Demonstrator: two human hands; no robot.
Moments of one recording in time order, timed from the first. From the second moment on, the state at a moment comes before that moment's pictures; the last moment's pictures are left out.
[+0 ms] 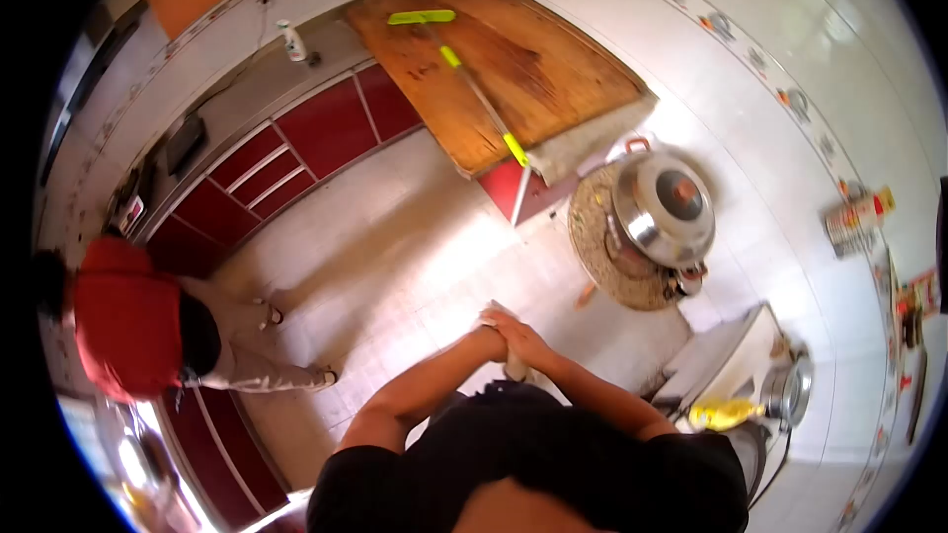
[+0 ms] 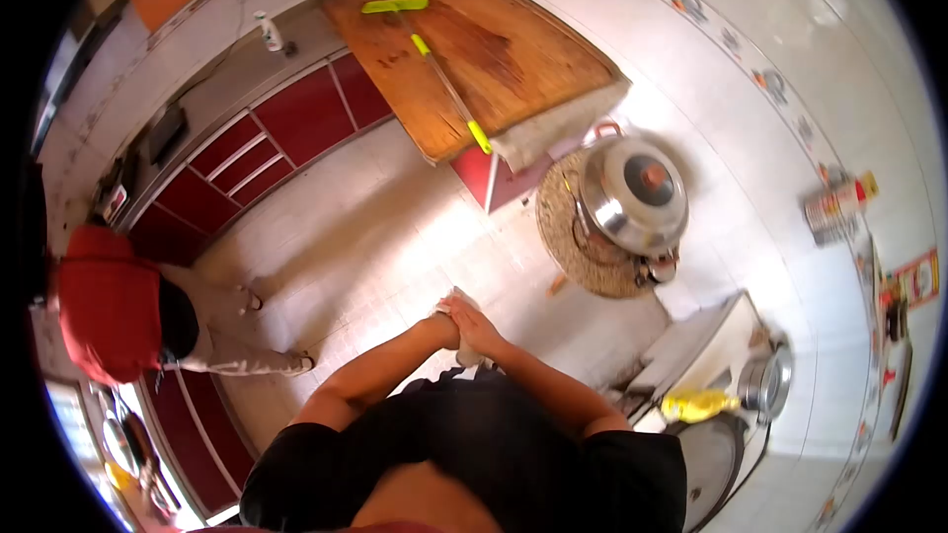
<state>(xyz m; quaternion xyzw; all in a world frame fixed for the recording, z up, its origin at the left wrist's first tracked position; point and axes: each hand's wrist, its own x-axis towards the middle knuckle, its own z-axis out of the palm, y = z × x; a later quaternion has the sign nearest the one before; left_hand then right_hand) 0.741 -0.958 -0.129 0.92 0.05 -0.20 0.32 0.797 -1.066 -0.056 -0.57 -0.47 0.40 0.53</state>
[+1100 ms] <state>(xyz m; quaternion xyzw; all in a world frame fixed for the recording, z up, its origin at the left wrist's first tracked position) 0.564 -0.599 -0.012 0.43 0.55 0.39 0.61 0.741 -0.550 0.030 -0.39 -0.28 0.83 0.28</state>
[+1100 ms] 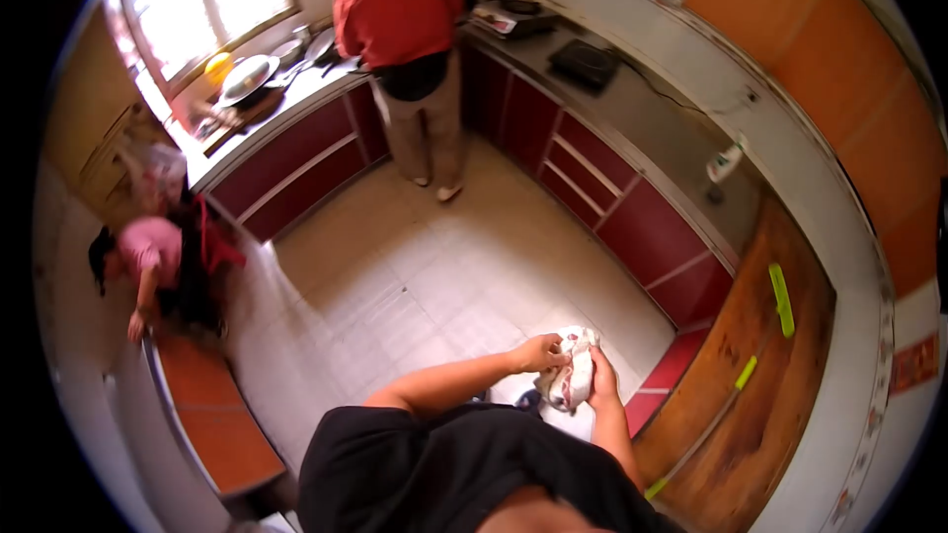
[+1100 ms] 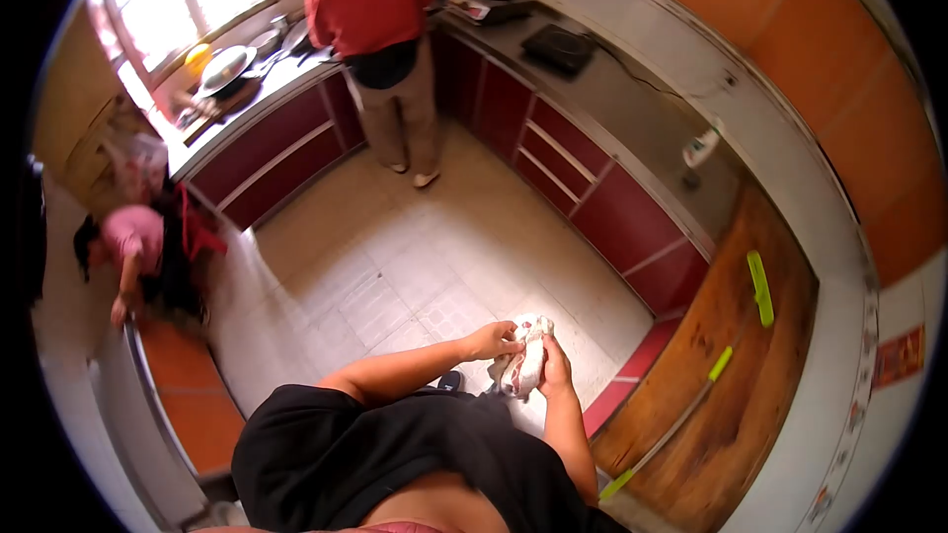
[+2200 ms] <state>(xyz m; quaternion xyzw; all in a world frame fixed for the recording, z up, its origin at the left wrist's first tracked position) 0.570 -0.351 -0.062 0.26 0.40 0.27 0.84 0.772 -0.337 -0.048 -0.46 -0.22 0.73 0.45</state>
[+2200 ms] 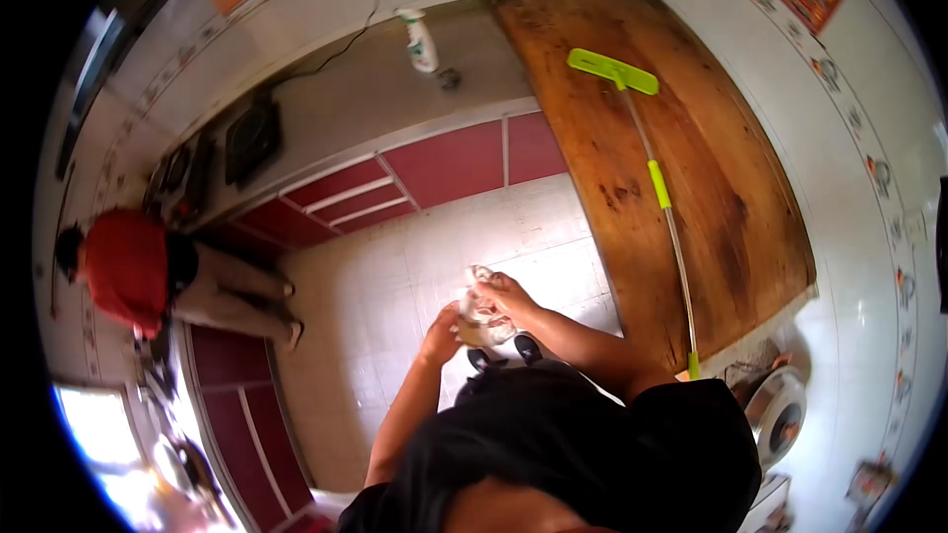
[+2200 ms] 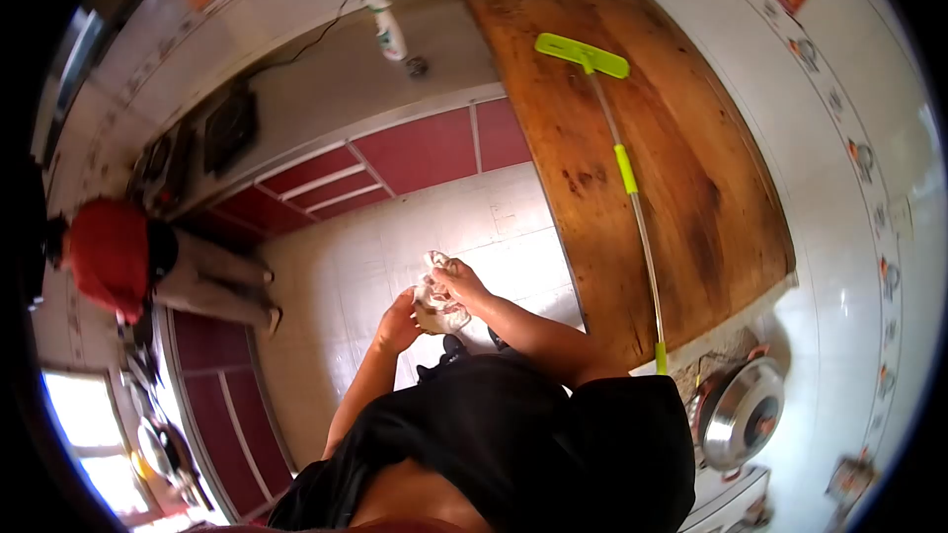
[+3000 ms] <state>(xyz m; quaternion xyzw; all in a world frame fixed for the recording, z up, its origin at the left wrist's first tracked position) 0.768 -0.123 -0.023 0.39 0.42 0.31 0.76 0.948 -0.196 -0.033 -0.43 -0.25 0.60 0.63</state>
